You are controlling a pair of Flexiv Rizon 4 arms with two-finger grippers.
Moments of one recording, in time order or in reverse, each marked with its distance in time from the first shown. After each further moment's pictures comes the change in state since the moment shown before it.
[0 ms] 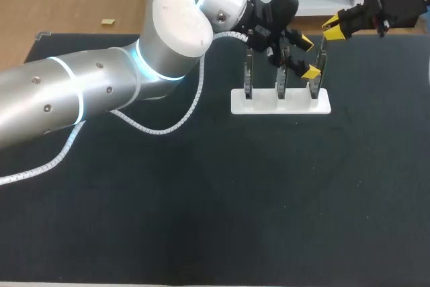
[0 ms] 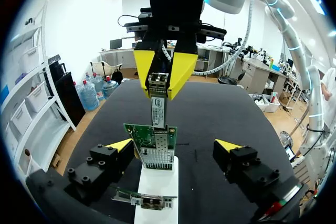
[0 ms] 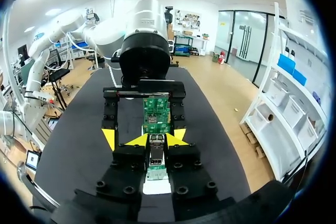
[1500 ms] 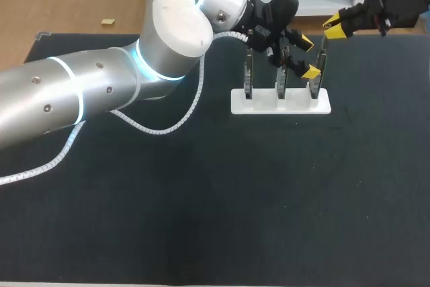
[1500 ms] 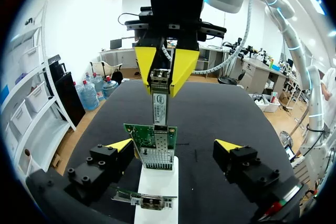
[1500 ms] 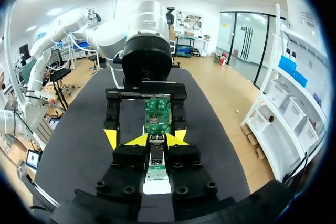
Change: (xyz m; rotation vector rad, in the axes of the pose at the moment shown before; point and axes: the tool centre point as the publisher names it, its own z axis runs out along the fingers) left arm 0.000 0.000 0.000 0.000 0.000 0.000; right arm -0.001 0.002 -0.002 -0.011 -0.004 -0.006
